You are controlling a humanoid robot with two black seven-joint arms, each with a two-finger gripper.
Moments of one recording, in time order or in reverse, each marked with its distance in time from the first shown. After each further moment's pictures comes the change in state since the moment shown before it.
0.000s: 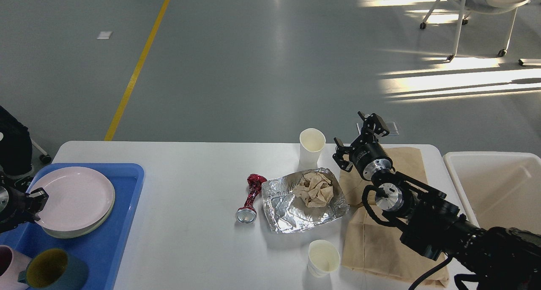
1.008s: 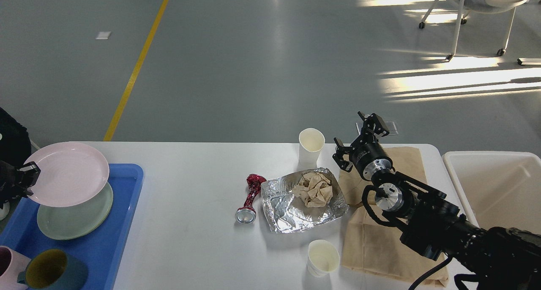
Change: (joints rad) left arm -0.124 0.036 0.053 0.000 0.003 -0.052 0.003; right arm 0.000 0.000 0.000 0.001 0.000 0.000 0.000
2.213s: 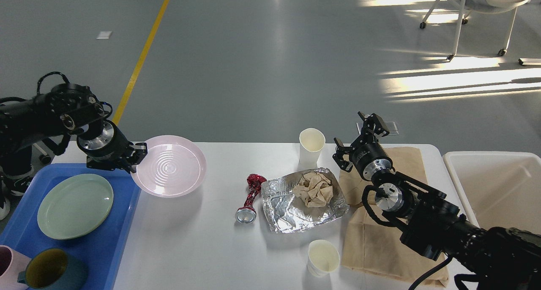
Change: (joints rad) left arm -0.275 -0.364 0.154 -0.012 -0.014 -0.252 -0.009; right arm 0.000 0.000 0.000 -0.001 0.000 0.000 0.000
